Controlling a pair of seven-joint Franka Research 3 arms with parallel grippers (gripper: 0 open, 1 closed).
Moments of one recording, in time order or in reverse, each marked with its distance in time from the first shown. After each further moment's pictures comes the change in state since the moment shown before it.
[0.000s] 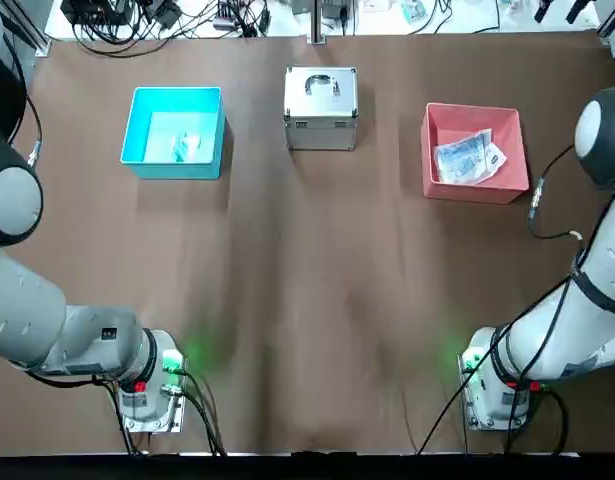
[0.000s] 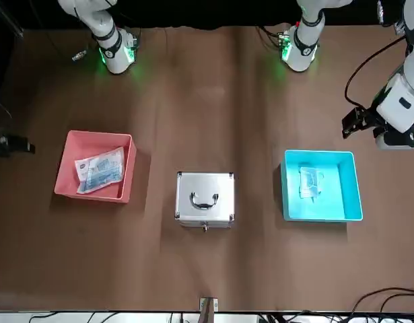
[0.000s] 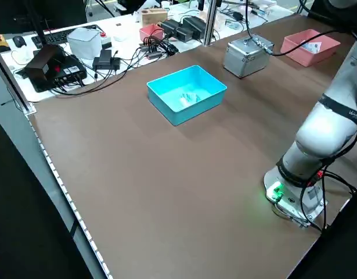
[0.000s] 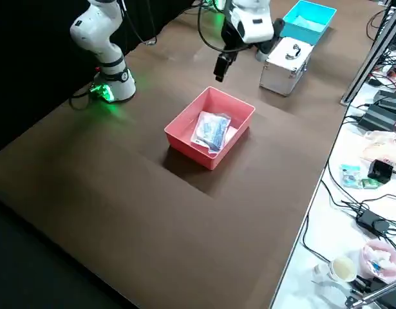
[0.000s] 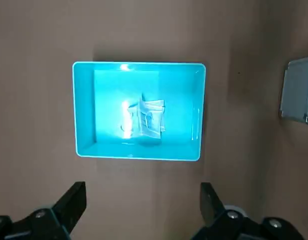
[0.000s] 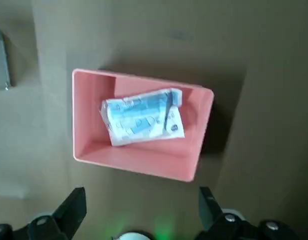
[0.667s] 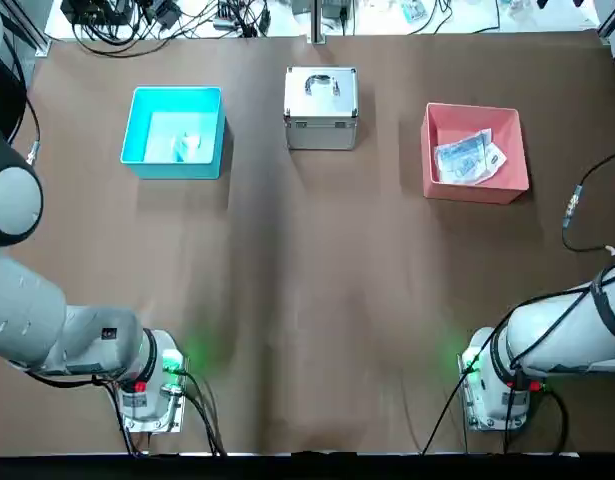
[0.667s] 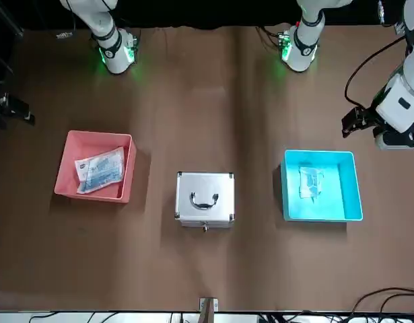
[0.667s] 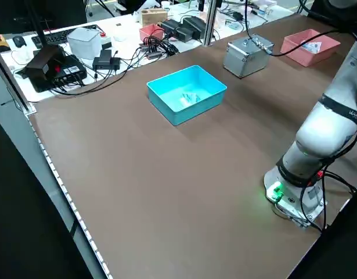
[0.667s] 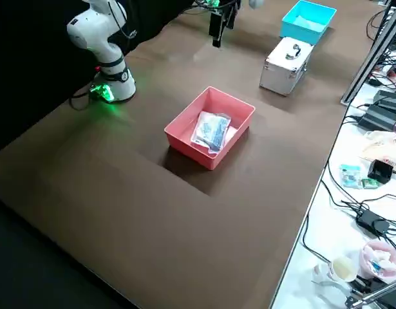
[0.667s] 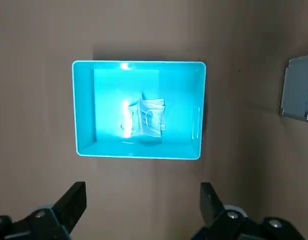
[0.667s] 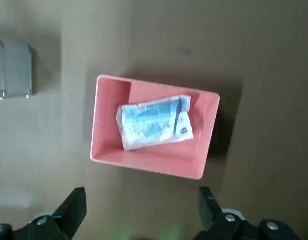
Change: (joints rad) left arm 0.000 0.000 0.000 -0.001 0.000 -0.002 0.005; right arm -0.197 -0.282 0.384 -0.220 -0.139 0.158 0.154
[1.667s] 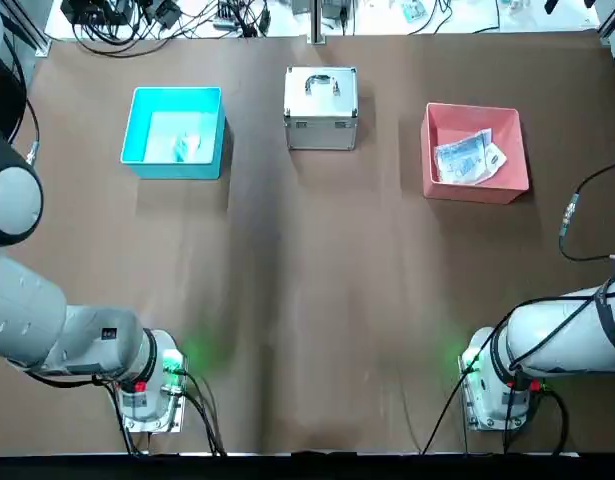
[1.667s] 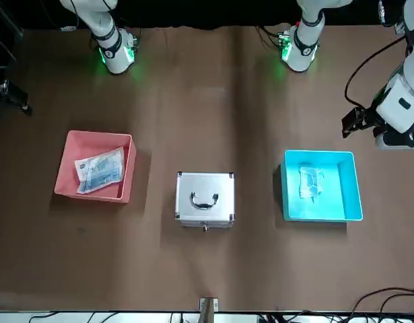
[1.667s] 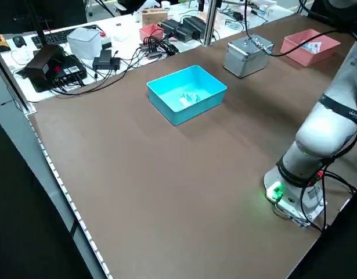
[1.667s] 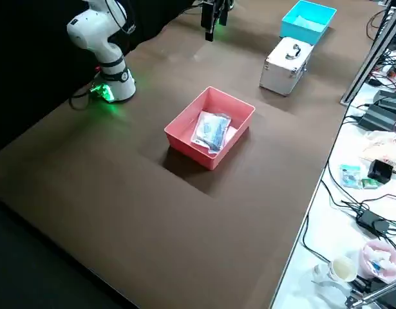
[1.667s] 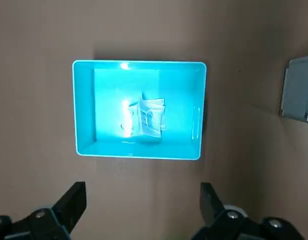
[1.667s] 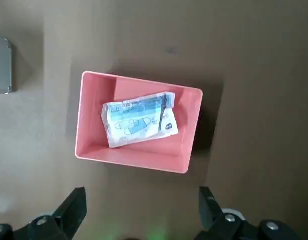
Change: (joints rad) left arm 0.000 0.001 0.000 0.000 0.000 0.000 -0.006; right arm 0.001 -0.080 0.025 -0.079 -0.088 -0.002 0.019
